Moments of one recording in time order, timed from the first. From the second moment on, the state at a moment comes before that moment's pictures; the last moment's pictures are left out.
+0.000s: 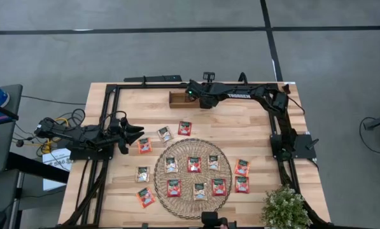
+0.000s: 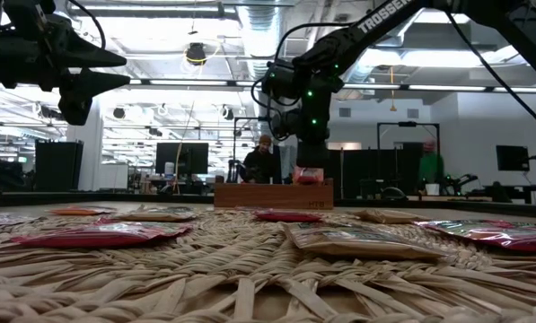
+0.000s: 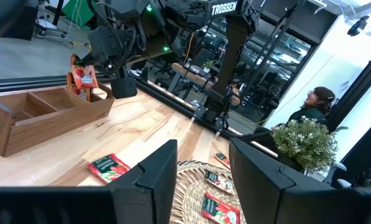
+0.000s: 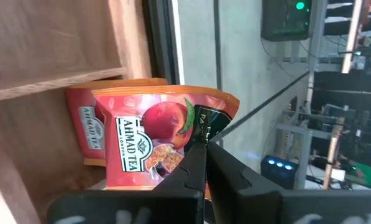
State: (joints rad) left arm -0.24 0.03 0.02 0.11 -0.48 -0.46; right arm -0.40 2.08 1.58 -0.63 0.74 -0.53
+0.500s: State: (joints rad) left arm -0.24 0.03 0.02 0.11 -0.48 -0.46; right arm -0.40 2.08 1.58 -0.63 0.73 -0.53
